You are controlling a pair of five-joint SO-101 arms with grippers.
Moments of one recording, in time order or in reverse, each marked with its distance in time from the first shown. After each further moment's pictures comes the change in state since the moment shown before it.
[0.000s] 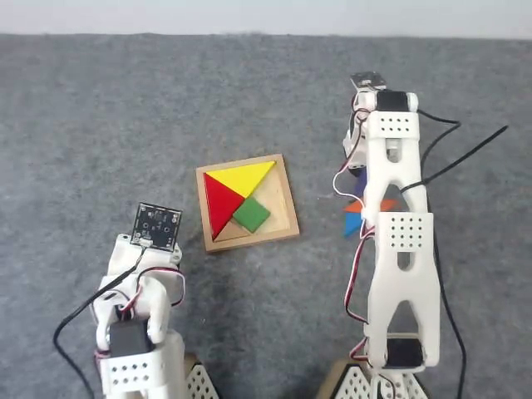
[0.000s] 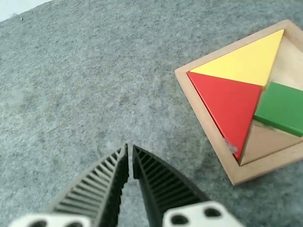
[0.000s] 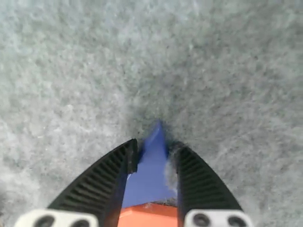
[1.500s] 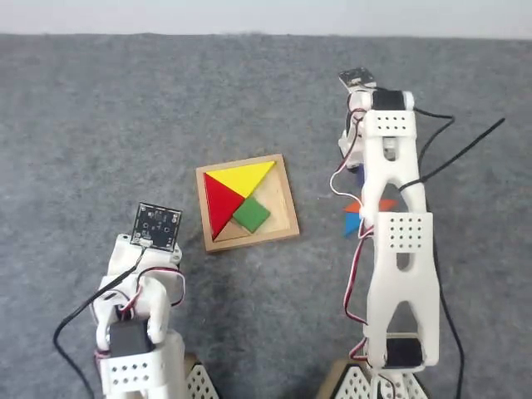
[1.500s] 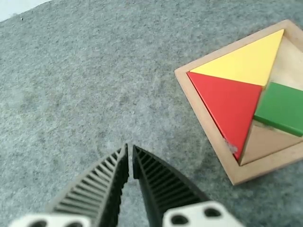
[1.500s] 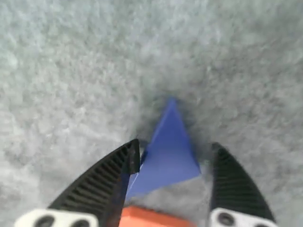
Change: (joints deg) left arm 0.0 0.0 0.0 0.0 0.0; right arm -1.0 -2.3 1.8 -1.8 5.6
